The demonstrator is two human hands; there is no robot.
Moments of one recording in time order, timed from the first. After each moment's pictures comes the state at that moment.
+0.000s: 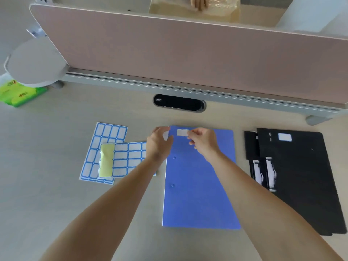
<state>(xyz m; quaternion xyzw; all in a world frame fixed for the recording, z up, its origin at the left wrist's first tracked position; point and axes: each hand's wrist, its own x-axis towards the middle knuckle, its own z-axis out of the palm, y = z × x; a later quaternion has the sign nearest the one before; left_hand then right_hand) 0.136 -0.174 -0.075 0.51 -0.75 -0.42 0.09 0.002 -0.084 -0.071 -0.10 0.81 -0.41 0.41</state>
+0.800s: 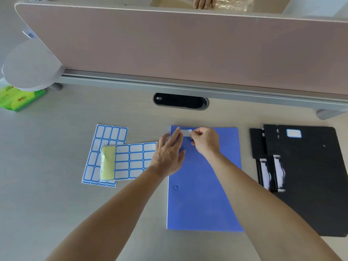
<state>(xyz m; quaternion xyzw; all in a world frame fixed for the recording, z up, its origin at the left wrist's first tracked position) 0.148 -0.155 -0.102 0.28 -0.93 -0.20 -0.09 0.004 -0.090 -0.085 -0.13 0.86 -0.34 0.36</state>
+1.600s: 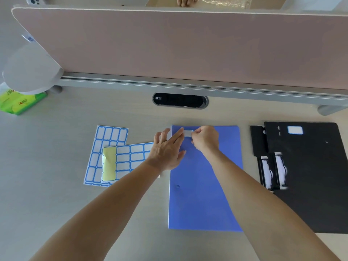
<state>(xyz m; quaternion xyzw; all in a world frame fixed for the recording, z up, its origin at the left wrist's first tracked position) 0.141 -0.172 -0.086 0.21 -0.95 -0.09 -0.20 0.003 -0.100 -0.091 -0.09 0.87 -0.31 0.36</state>
